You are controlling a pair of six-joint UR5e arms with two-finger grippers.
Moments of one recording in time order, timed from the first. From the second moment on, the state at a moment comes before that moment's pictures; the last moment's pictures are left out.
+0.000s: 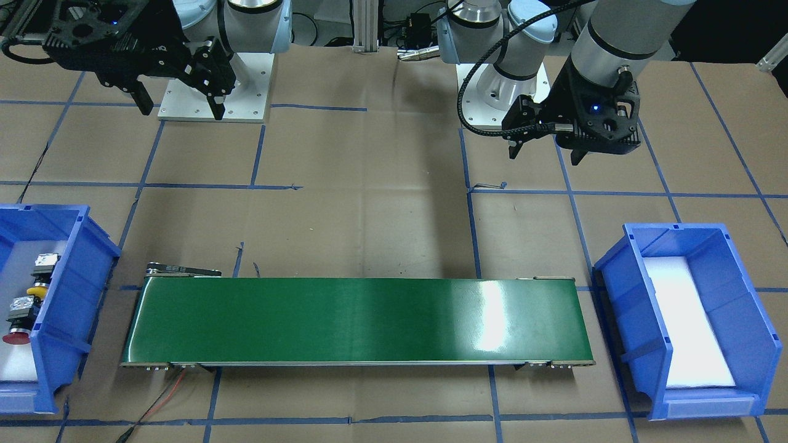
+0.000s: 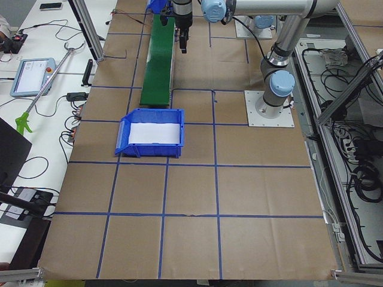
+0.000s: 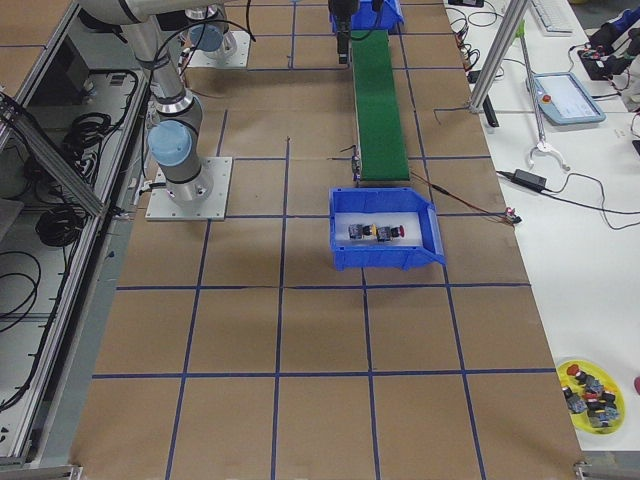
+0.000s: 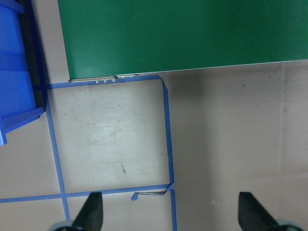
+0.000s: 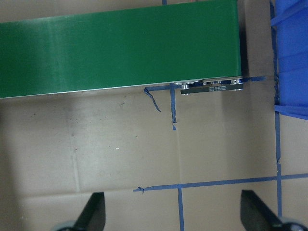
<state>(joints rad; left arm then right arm) -1.51 -1.55 -1.60 -1.61 1.55 0.14 1.61 -1.67 1.53 -1.49 -1.56 0.12</state>
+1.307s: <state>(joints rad) -1.52 -1.55 -1.60 -1.60 1.57 0.13 1.61 -1.68 1.68 -1.66 -1.55 0.13</state>
